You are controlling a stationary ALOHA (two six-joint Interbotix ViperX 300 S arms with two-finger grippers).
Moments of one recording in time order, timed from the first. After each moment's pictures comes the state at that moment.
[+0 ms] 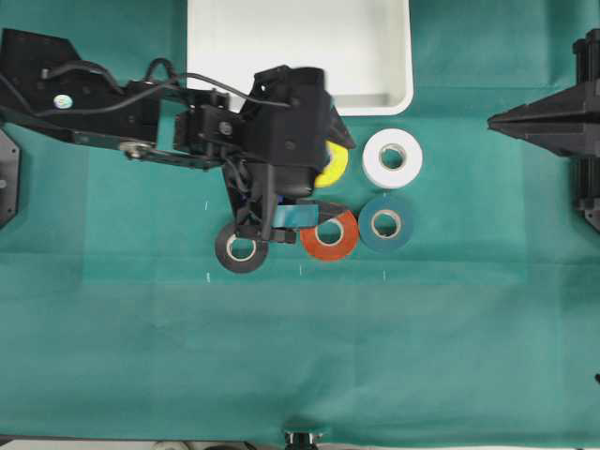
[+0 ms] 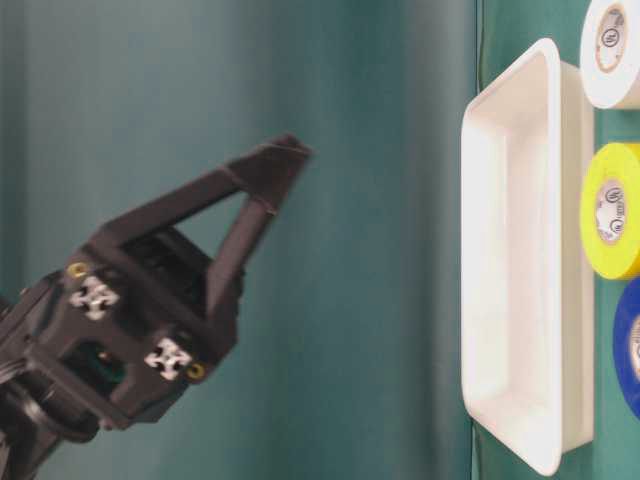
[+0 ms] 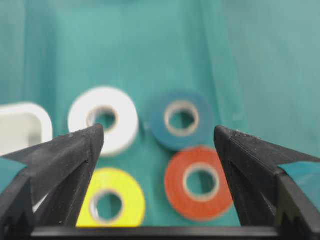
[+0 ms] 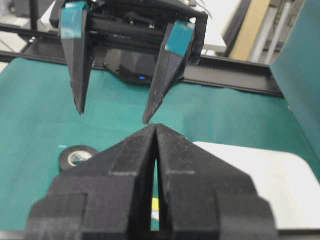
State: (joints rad) left arm -0.05 -0.02 0.27 -0.01 0.41 0.10; right arm -0.01 -0.96 1.14 0.00 -0.18 0.01
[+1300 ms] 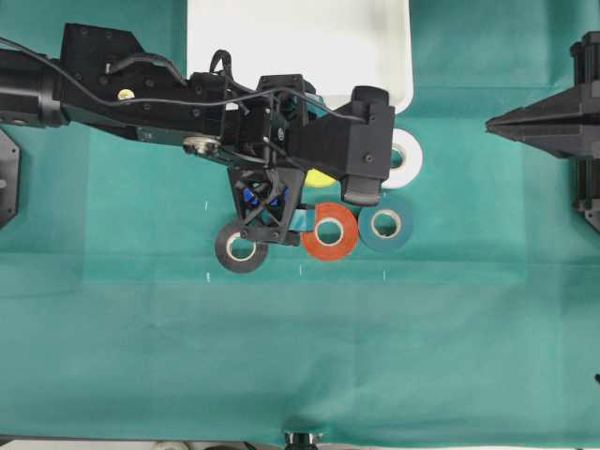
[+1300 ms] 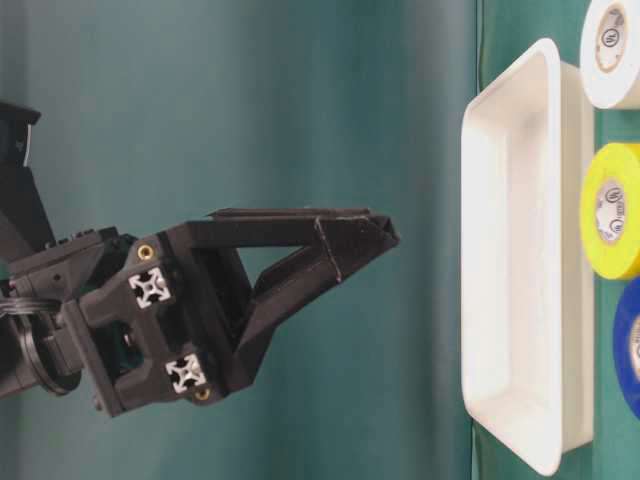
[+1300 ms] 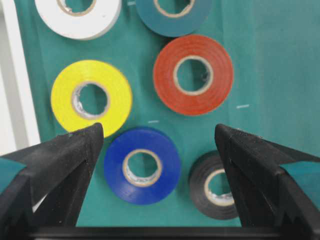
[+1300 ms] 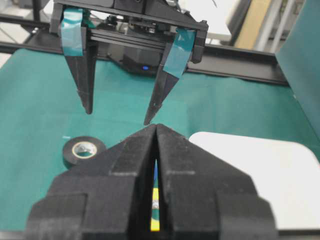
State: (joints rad) left arm -0.05 0.12 0.02 0.00 0.96 0.06; right arm -0.01 -0.96 1.14 0.00 -0.15 0.02
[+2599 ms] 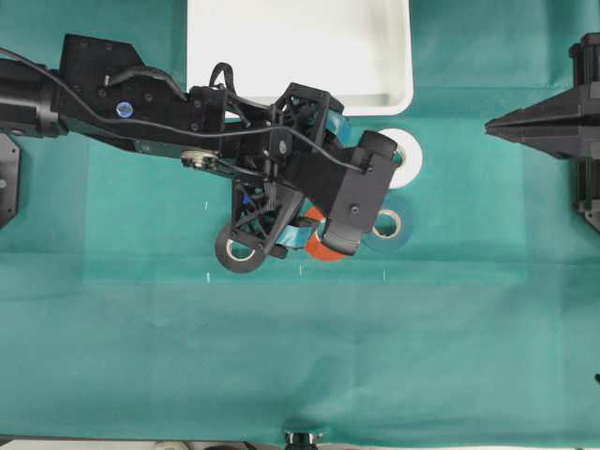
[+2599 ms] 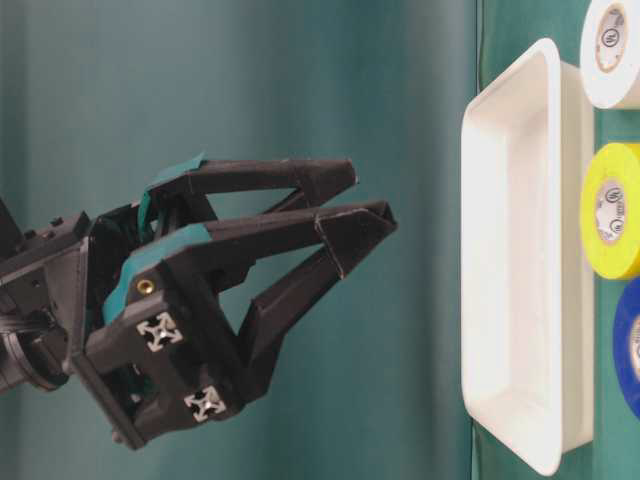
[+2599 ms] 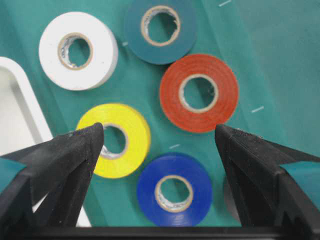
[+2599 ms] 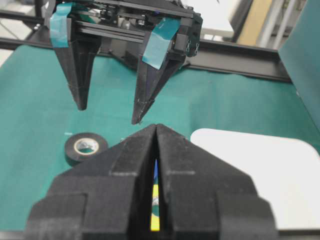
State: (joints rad) left arm -0.07 0.12 0.02 0.01 0.89 0.33; right arm -0.01 -0.96 1.14 0.00 -0.13 0.02
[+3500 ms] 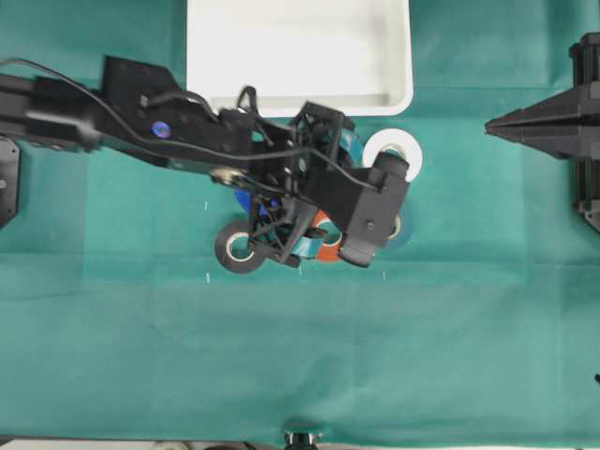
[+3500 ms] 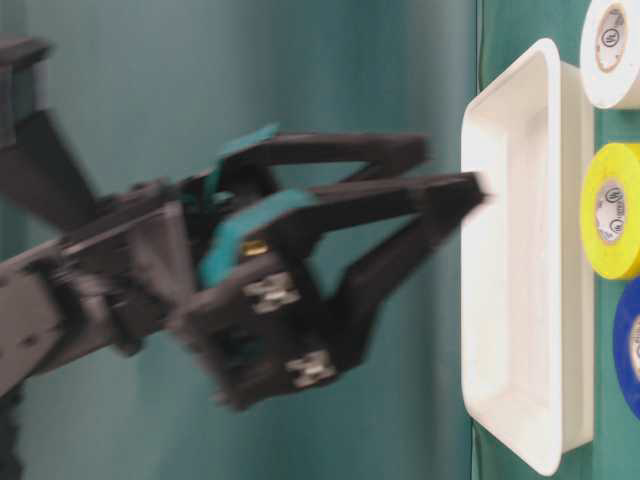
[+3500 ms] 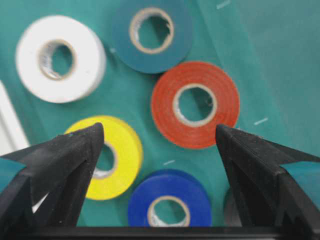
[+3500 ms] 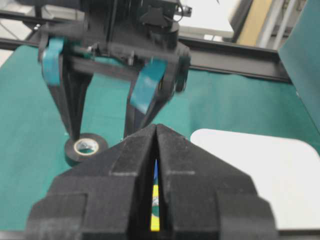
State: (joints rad) left arm -0.08 0.21 0.02 0.01 0.83 0.33; right arm -0.01 -0.96 1.14 0.00 -0.13 0.02
